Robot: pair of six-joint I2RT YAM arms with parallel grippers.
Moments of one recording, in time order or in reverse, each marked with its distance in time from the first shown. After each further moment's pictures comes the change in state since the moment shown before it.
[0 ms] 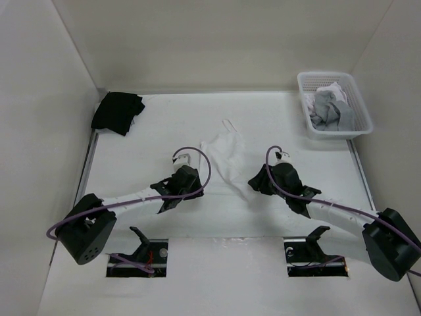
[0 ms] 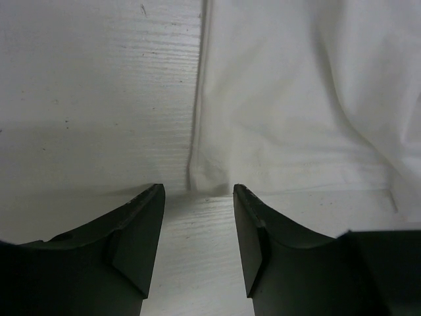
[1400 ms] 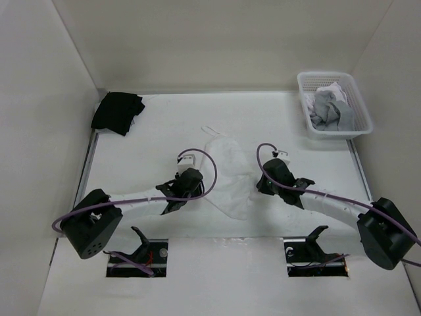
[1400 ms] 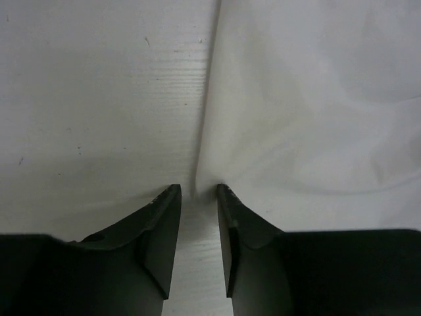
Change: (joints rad) left arm -0.054 0.058 0.000 0.071 -0.136 0.093; right arm 0.036 0.100 0.139 -0.285 0.167 -0.029
